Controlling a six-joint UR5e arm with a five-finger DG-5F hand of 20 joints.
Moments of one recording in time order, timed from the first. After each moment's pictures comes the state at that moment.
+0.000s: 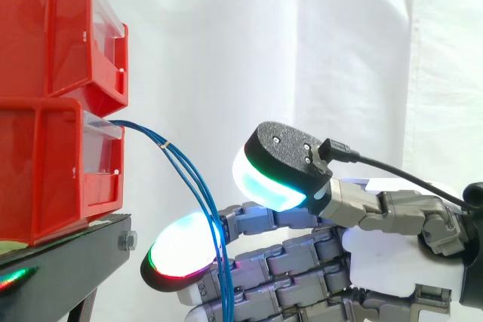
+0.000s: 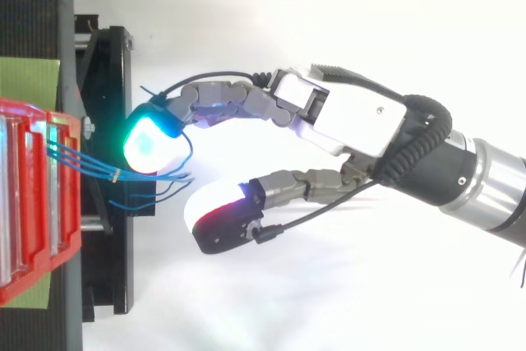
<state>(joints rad) 0.26 -2.37 -1.32 -2.42 -1.01 -0.35</state>
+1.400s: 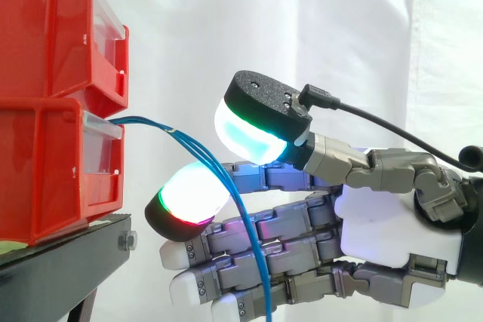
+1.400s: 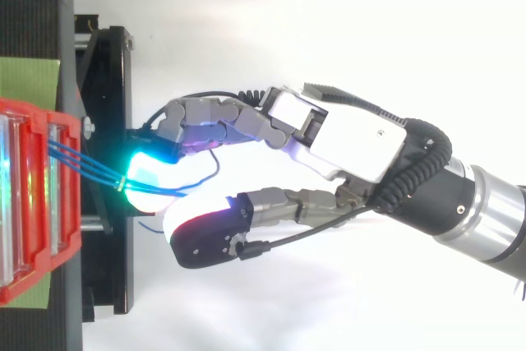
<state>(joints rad) 0.29 -2.37 -1.28 -2.40 -0.95 -0.33</state>
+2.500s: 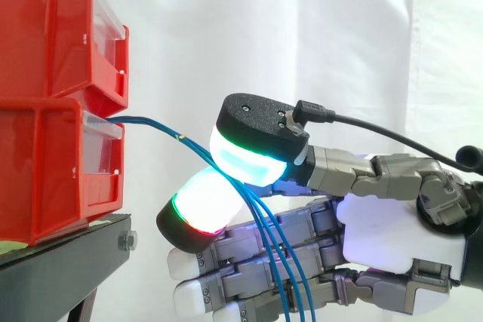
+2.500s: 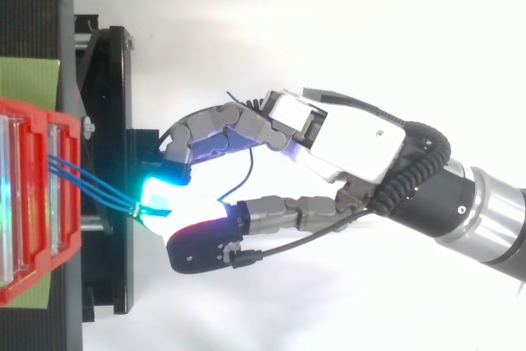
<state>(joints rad) 0.30 -2.37 -1.28 -2.42 -0.95 -0.28</state>
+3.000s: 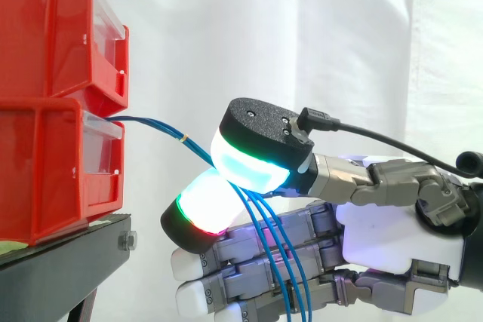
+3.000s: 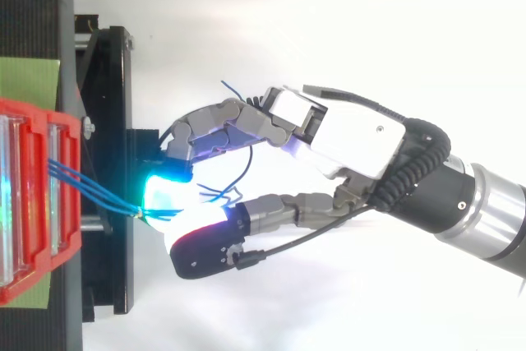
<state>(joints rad) 0.29 -2.37 -1.28 -2.42 -0.96 -0.26</state>
